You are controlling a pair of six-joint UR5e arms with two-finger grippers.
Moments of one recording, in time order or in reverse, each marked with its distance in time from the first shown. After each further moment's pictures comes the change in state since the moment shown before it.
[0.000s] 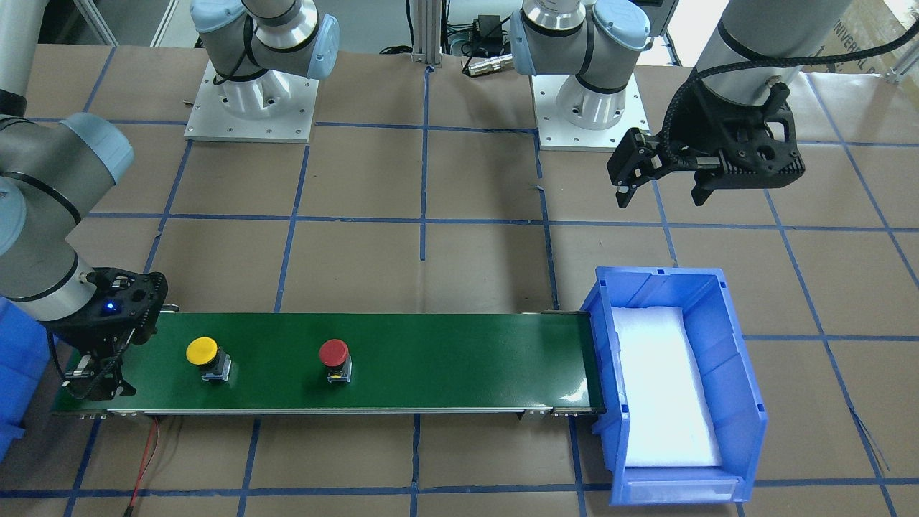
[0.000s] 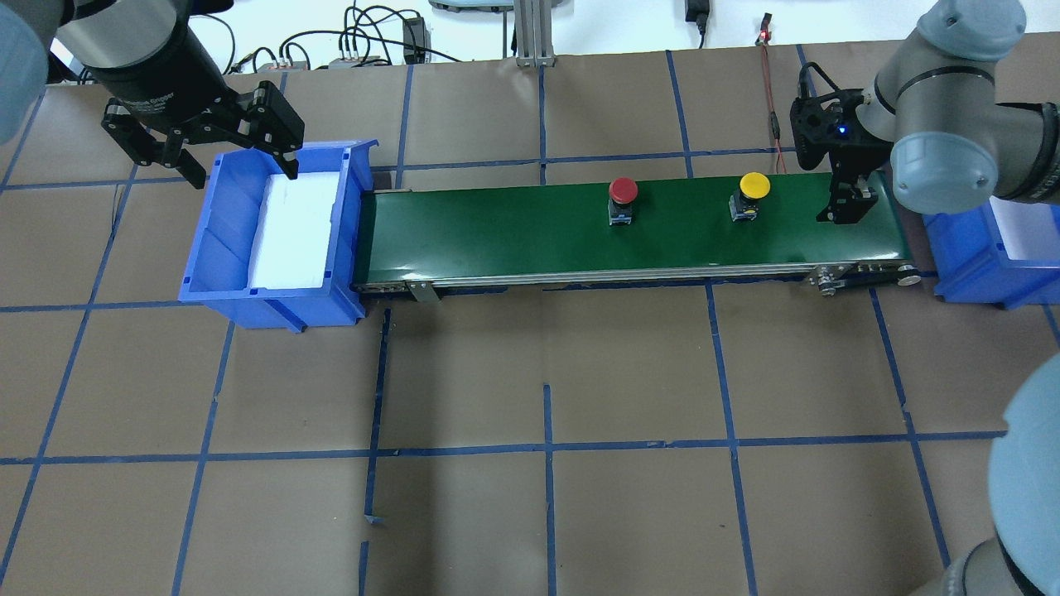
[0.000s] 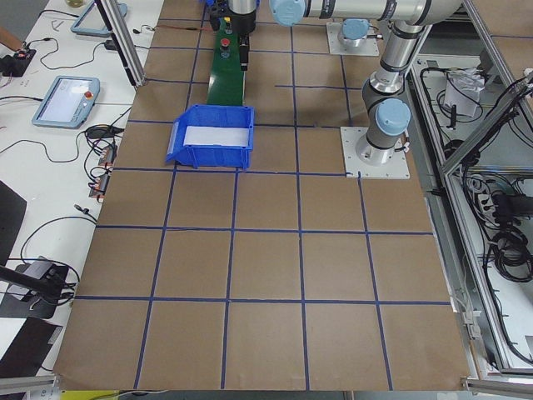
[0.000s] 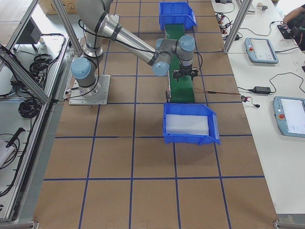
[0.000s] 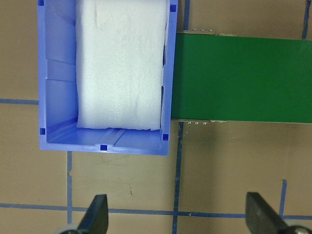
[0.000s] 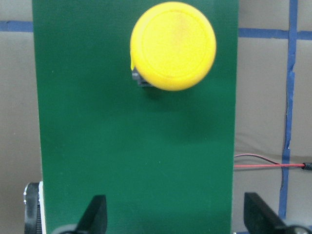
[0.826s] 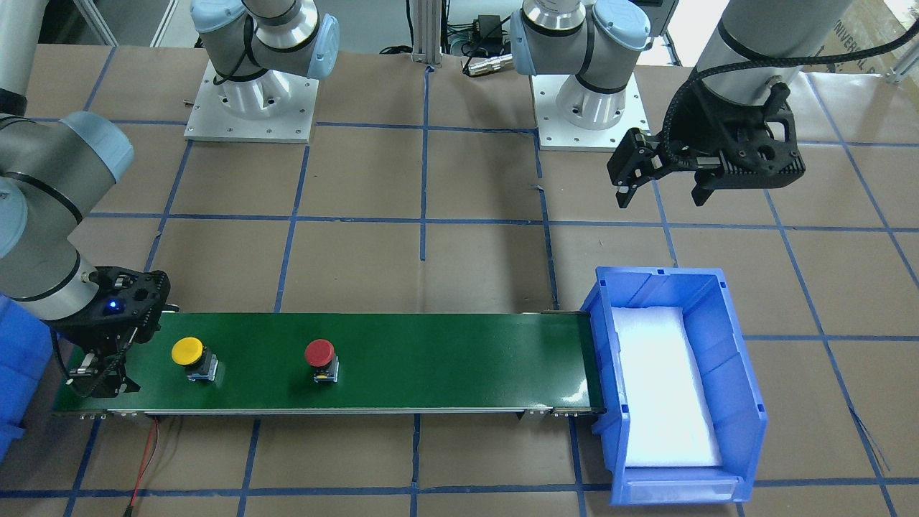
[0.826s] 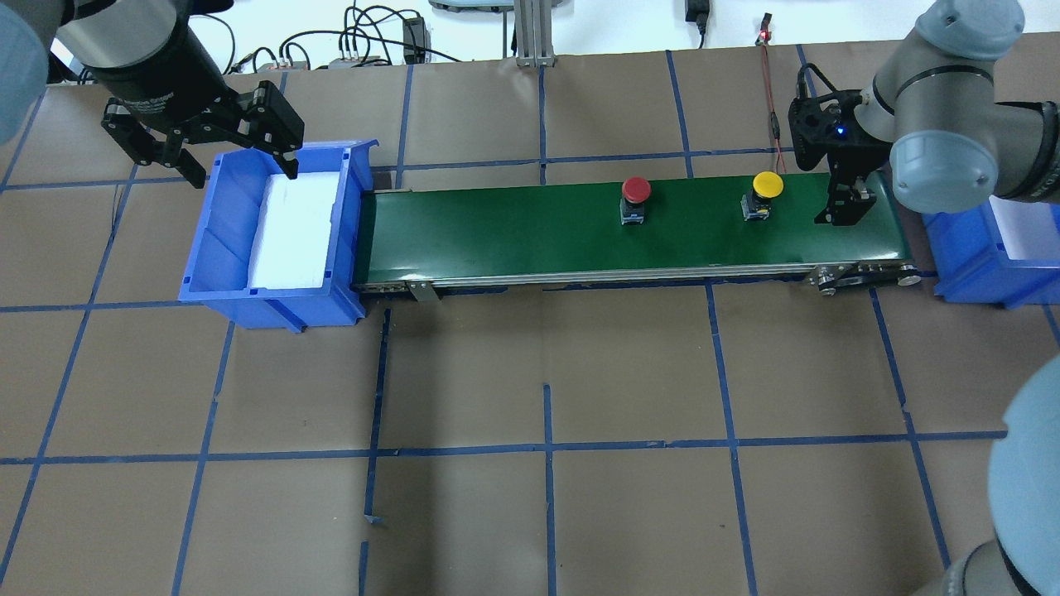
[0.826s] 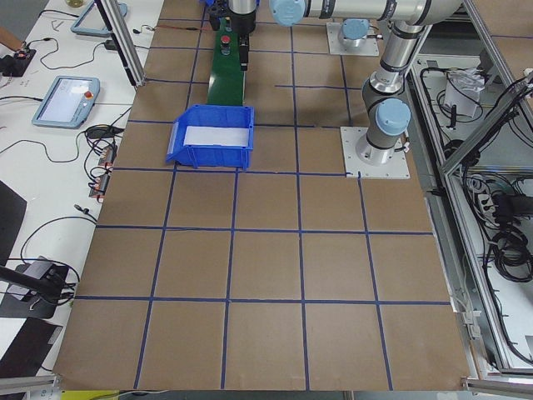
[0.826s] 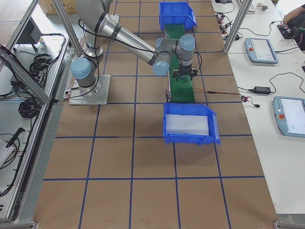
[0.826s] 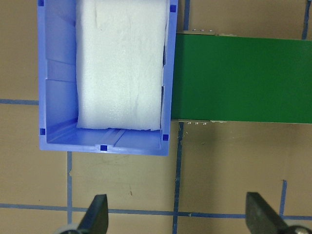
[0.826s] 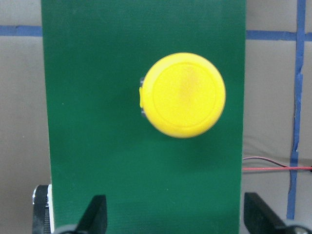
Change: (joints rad) left arm 0.000 0.000 0.000 0.001 0.000 0.000; right arm 0.002 -0.002 -0.002 0.025 -0.003 0.005
